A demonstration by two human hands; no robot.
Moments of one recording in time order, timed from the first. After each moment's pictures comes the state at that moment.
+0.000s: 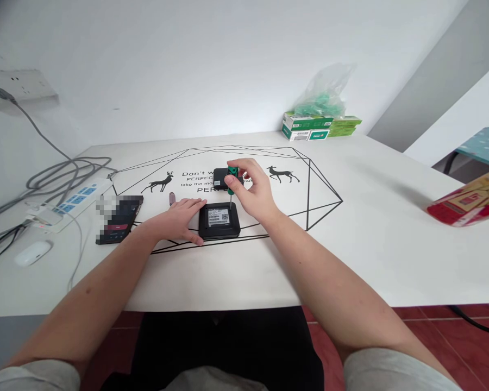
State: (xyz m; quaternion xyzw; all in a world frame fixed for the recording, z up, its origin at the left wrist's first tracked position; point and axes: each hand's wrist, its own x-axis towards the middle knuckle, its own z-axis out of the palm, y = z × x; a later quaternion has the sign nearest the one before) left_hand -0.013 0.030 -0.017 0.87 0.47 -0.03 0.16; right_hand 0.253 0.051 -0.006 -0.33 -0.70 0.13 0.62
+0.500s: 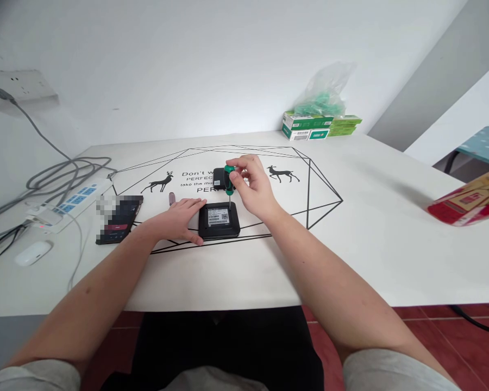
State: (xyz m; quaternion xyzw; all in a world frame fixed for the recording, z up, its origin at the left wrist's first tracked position) left_hand -0.014 0.030 -0.017 0.87 0.46 -0.02 0.17; right_hand 0.257 0.055 -0.006 -0.33 -0.70 0.19 0.60
